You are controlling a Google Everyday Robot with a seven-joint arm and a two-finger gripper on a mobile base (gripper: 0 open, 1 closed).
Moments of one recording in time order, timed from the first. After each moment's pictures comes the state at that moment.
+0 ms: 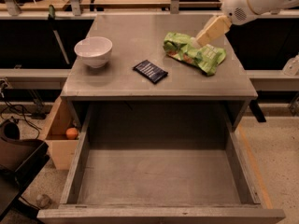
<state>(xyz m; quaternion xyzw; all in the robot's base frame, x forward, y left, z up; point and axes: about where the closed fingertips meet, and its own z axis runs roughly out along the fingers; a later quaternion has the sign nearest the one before) 0.710 -0.179 0.988 -0.51 0.74 0.04 0.45</state>
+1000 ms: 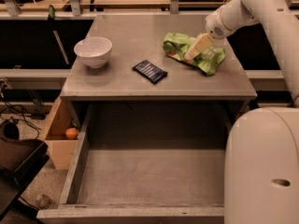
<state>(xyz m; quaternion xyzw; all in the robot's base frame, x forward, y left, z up) 0.808 -0.183 0.884 -0.50 0.77 0.04 0.39</state>
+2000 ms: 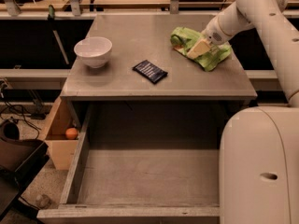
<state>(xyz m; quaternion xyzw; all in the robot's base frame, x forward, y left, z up) 0.809 -0.193 0.854 -0.49 0.80 0.04 0.35</state>
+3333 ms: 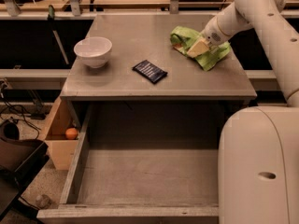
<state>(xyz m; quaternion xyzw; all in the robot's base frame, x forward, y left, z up) 0.809 -0.191 0.851 -0.49 0.80 0.04 0.35</state>
